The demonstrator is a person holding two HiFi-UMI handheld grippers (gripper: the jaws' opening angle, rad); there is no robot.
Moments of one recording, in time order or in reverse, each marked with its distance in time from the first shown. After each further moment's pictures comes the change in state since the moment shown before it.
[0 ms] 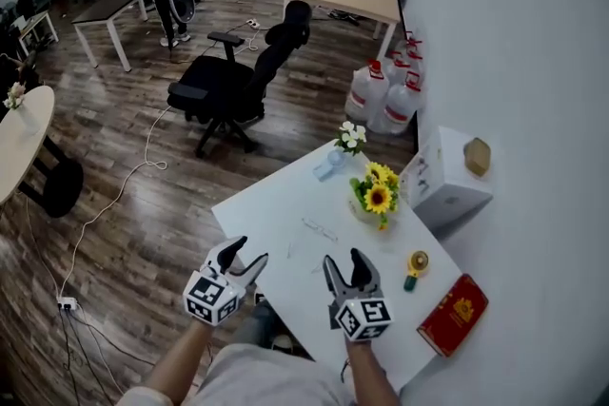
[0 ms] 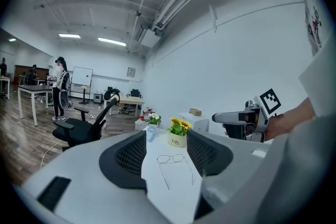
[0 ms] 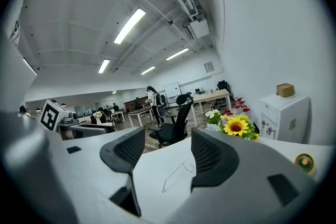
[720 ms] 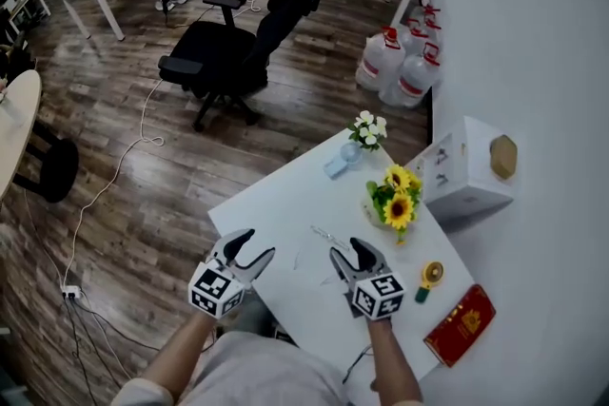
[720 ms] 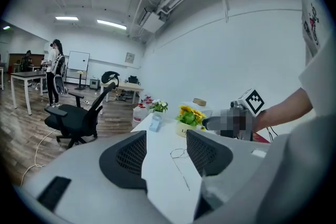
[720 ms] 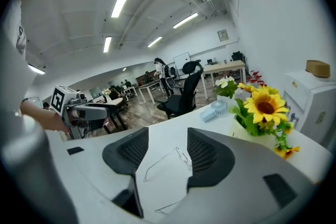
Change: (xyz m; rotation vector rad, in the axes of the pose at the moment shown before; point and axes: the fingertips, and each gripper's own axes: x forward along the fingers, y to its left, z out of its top) left arm 0.100 0.087 -0.039 -0.055 0.129 -0.060; right arm 0.136 -0.064 -0.077 -0.002 0.349 0.151
